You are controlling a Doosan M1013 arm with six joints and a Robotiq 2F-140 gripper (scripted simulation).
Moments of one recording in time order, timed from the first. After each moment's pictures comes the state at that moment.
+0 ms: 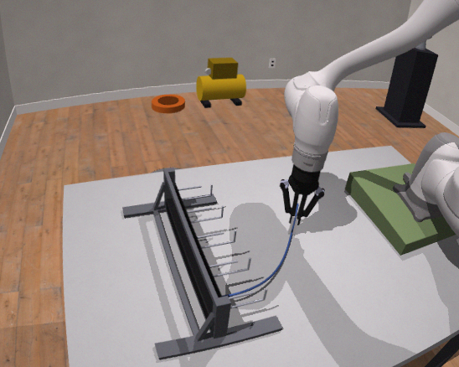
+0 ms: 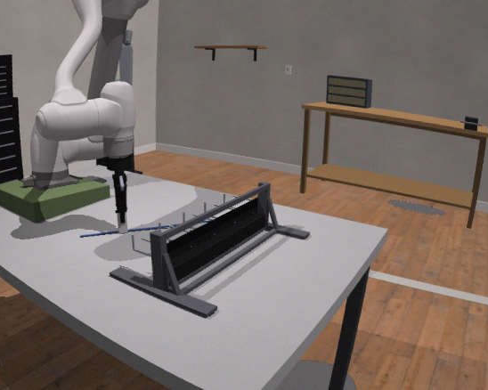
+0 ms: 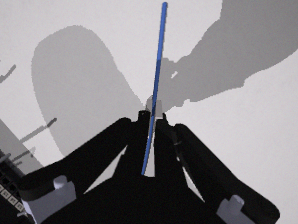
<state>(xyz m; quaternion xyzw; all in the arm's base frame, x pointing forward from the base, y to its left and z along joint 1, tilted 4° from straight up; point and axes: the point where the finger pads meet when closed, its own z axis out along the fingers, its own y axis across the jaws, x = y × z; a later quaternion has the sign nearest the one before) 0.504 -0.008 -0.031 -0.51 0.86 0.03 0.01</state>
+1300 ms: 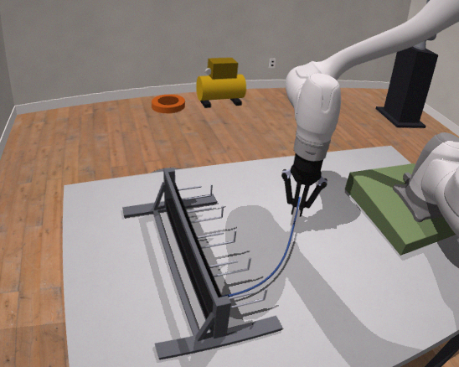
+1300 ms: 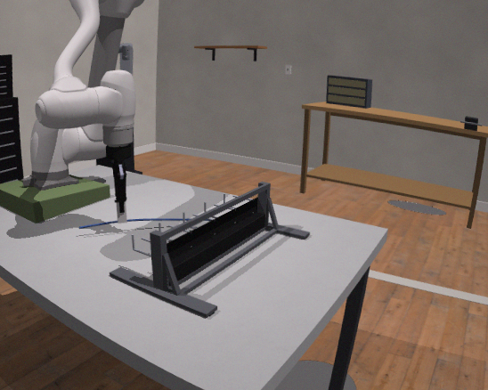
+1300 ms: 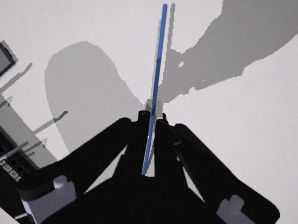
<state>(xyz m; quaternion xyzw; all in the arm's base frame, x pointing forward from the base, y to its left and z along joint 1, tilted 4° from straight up) 0.504 -0.010 0.002 -0.51 0.86 0.03 0.01</state>
